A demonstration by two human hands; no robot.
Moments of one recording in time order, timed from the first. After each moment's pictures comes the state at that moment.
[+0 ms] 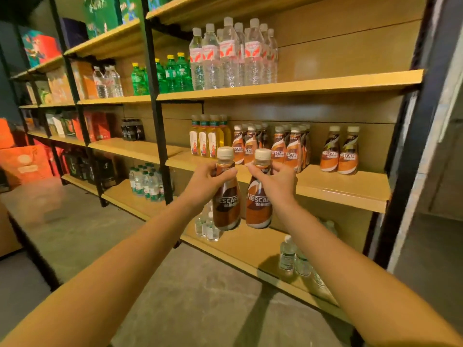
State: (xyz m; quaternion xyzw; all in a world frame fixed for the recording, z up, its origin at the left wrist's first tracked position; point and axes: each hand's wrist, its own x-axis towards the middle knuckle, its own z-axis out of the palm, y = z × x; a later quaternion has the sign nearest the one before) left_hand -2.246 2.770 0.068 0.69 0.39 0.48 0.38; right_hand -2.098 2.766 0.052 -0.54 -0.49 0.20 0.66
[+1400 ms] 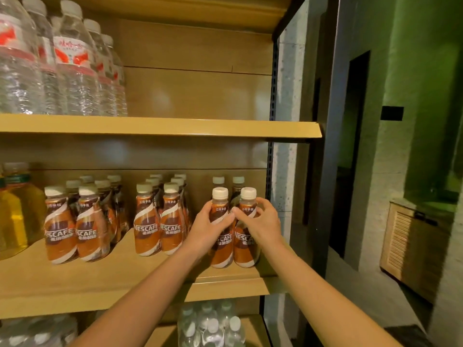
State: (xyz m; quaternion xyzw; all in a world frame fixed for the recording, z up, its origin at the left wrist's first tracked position) left_hand -1.957 2.995 0.058 0.76 0.12 0.34 0.54; right_hand -1.861 2.898 0.062 -0.71 -0.31 0.03 0.63
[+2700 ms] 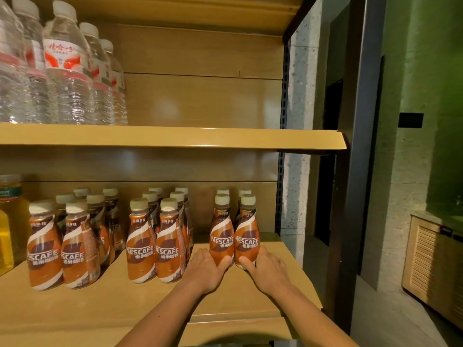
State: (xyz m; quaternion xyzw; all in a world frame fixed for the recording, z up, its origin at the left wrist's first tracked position) left_hand -1.891 3.080 -0.021 0.88 0.36 0.17 0.26; right_hand -1.783 2.949 -0.012 -0.88 -0.39 -0.02 0.28
